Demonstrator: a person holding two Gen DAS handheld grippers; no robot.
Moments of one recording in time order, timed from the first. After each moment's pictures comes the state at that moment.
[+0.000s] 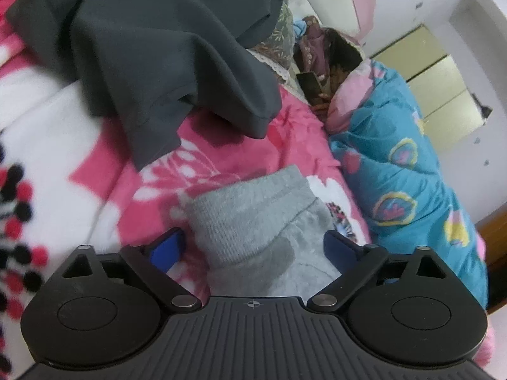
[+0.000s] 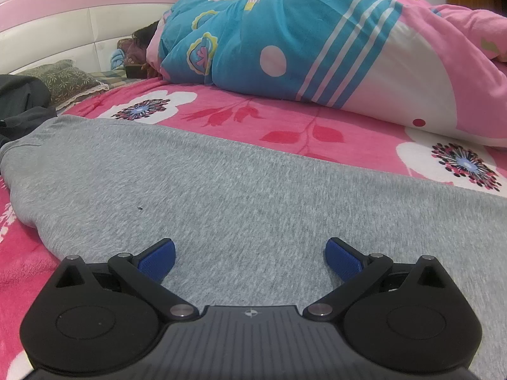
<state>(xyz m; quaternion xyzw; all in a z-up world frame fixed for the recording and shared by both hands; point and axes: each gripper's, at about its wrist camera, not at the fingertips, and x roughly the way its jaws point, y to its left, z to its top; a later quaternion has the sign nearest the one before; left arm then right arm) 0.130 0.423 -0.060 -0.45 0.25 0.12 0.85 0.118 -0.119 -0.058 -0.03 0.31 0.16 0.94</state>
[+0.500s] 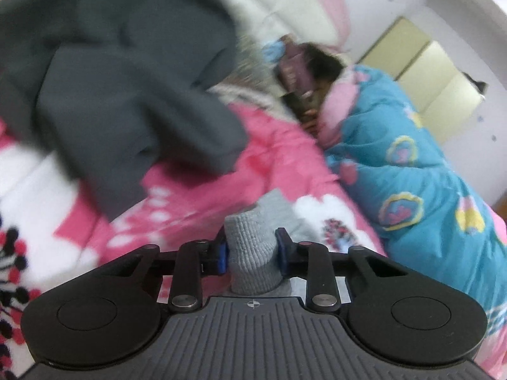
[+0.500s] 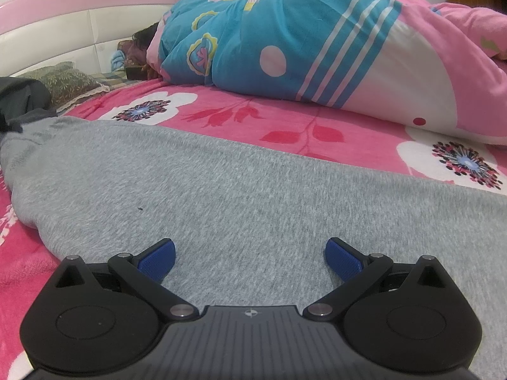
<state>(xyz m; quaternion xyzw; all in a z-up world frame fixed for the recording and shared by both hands) 0.130 0.392 -0.016 -0.36 0.21 0.14 0.90 0.119 -0.120 -0.058 -0.03 0.31 0.16 0.94</state>
